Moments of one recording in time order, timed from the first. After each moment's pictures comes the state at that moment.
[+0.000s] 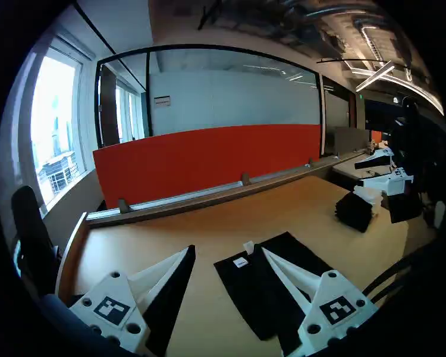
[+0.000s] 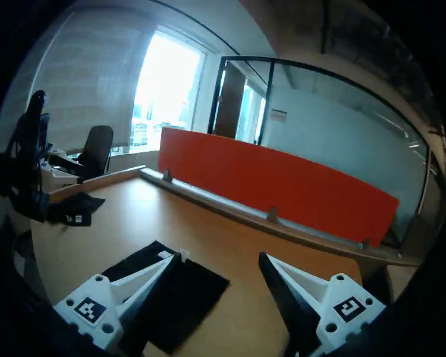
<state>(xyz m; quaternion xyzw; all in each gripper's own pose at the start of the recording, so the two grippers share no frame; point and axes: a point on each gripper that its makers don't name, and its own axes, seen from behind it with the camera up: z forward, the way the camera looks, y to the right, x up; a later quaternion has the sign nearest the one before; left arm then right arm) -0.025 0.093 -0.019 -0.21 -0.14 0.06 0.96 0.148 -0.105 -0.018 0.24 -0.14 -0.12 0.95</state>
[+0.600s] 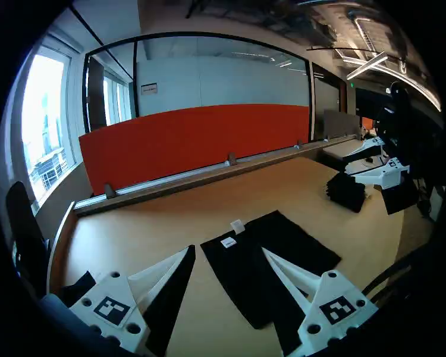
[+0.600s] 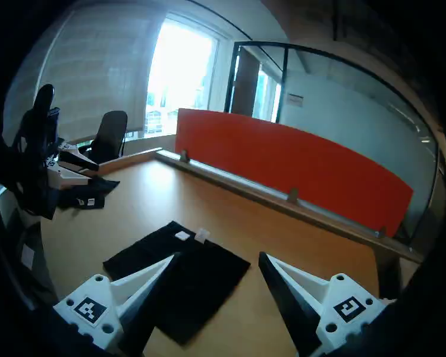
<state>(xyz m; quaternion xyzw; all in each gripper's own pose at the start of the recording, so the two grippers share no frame) -0.082 0.109 -0.032 -0.24 -0.18 0.08 0.95 0.098 -0.120 -0.034 0.27 -0.19 -0.13 0.94</state>
